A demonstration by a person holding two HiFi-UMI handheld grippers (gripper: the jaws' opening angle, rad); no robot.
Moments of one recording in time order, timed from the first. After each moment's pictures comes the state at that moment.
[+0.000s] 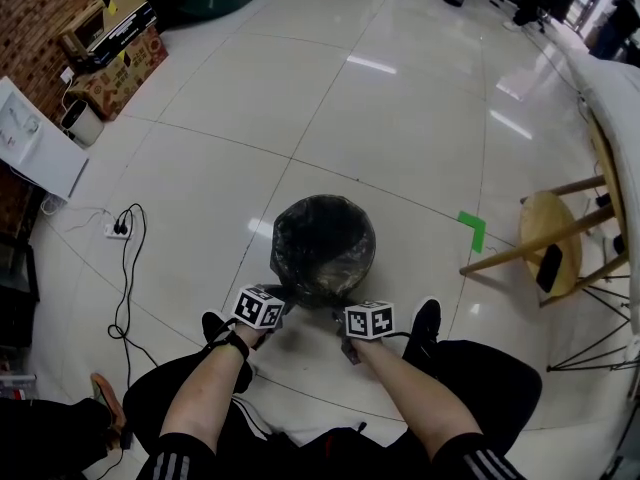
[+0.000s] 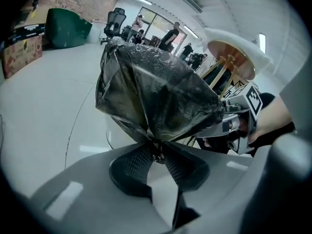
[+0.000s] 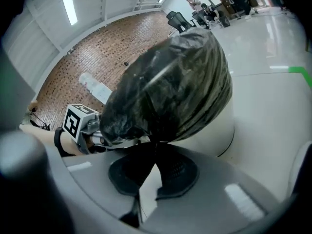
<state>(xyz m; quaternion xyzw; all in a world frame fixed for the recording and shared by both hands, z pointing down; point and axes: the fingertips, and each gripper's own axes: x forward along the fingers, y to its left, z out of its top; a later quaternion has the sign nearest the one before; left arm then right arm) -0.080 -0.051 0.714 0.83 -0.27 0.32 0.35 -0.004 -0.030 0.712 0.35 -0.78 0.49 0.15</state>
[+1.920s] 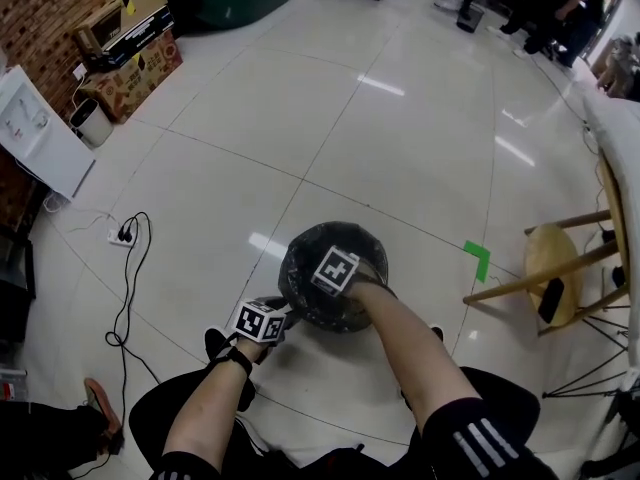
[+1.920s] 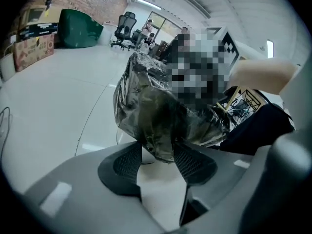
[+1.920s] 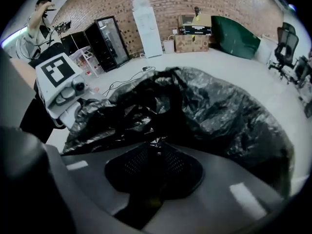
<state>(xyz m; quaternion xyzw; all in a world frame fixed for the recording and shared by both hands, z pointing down) -0.104 -0.078 0.708 0.82 -0.31 0.30 0.38 -0.079 -0.153 0.698 0.11 -0.84 0.19 0.49</state>
